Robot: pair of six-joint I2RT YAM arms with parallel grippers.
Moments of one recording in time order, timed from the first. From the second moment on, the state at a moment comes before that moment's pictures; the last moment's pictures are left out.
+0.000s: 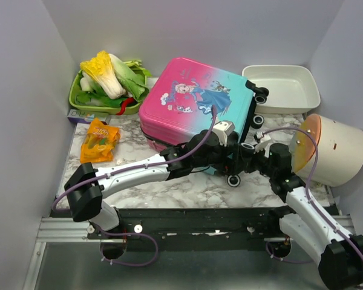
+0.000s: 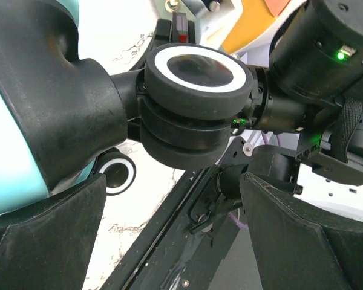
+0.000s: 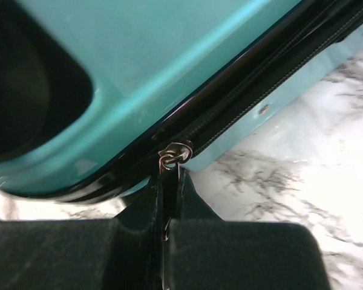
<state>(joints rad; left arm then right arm) -1.10 1.54 1.20 -0.04 0.06 -0.63 0.25 0.81 0.37 -0.01 -0.35 0.13</state>
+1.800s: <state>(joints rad) -1.01 1.03 0.67 0.17 -0.11 -0.59 0.98 0.61 0.20 0.18 0.44 0.15</state>
